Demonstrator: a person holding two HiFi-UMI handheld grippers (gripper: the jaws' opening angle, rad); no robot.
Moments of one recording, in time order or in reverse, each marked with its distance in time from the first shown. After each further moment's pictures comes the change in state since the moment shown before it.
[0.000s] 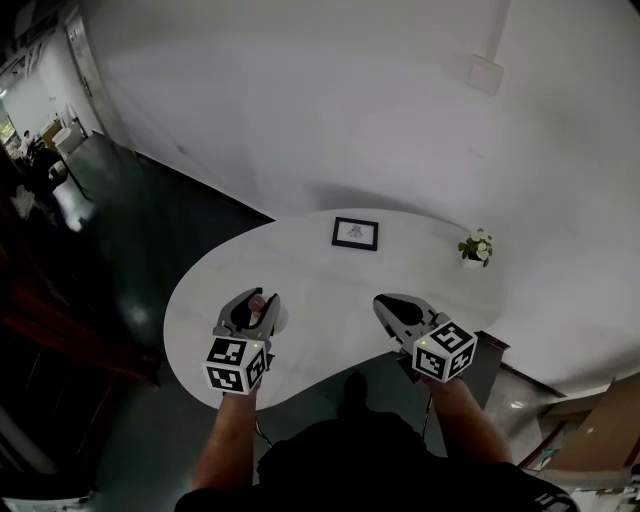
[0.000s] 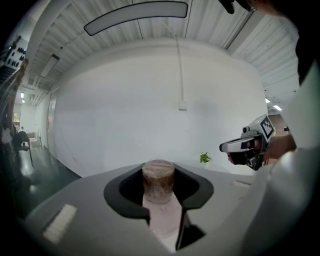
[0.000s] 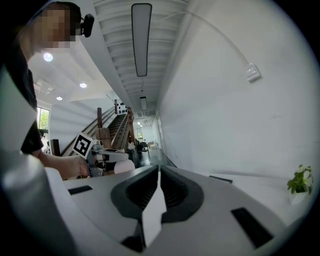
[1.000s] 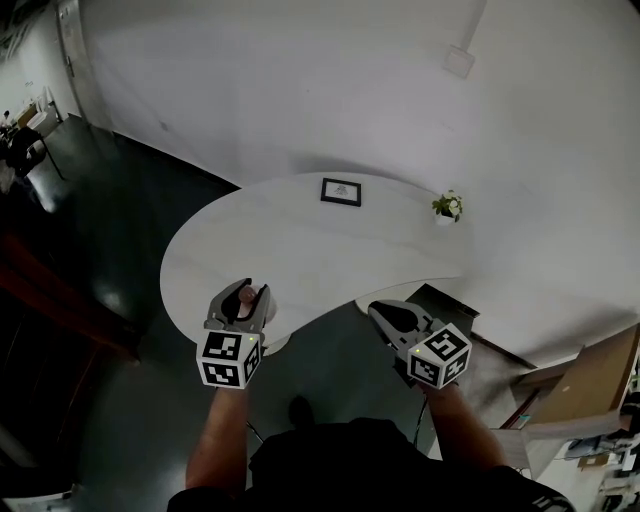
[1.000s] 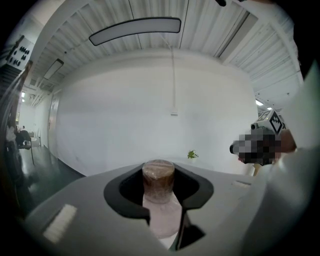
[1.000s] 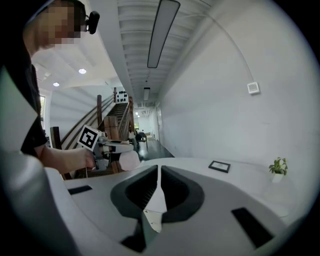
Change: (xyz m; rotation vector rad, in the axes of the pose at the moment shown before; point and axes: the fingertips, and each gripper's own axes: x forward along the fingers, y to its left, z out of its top) left arm -0.159 -0.028 -0.043 0.009 -0.038 -0.028; right arm -0.087 0.176 -0.046 -0.061 0.099 -0.080
